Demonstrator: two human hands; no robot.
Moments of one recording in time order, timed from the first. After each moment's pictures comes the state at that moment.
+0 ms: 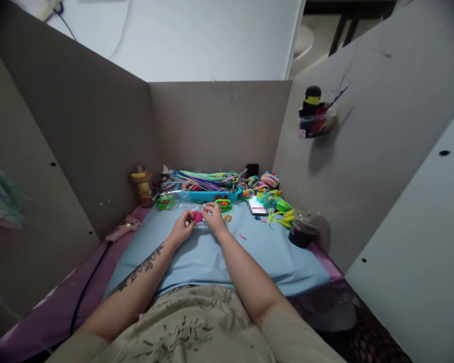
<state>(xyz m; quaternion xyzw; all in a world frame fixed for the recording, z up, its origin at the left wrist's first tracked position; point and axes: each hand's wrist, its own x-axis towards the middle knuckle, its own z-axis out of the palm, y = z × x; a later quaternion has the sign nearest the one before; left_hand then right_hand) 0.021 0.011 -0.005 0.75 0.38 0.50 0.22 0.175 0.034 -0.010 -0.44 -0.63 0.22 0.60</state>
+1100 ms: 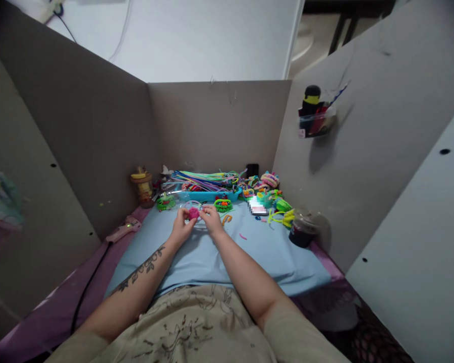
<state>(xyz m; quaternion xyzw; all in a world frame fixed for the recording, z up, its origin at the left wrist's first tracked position) 0.025 0.002 0.005 0.67 0.39 0.58 0.25 0.161 0.032 -0.014 -0.42 -0.57 0.30 0.64</state>
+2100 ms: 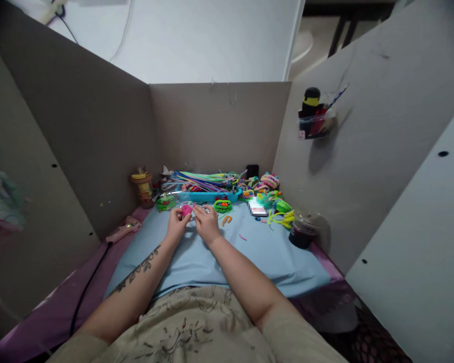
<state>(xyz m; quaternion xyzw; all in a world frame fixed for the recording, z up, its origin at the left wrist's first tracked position) 0.018 0.023 -0.006 0.54 0.43 0.64 0.34 0.151 -0.002 0.006 -0.43 -0.75 0.00 0.51</state>
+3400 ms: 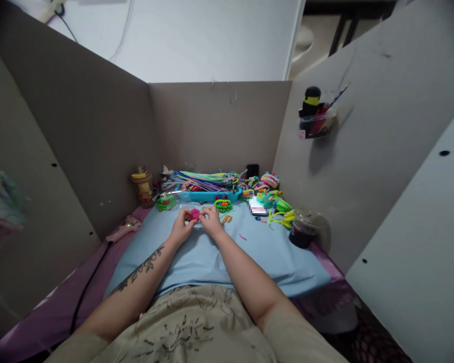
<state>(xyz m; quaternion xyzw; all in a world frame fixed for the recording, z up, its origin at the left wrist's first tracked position) 0.021 0.010 -0.005 0.69 0.38 0.56 0.26 0.165 0.024 -0.009 -0.48 -0.67 0.16 0.54</state>
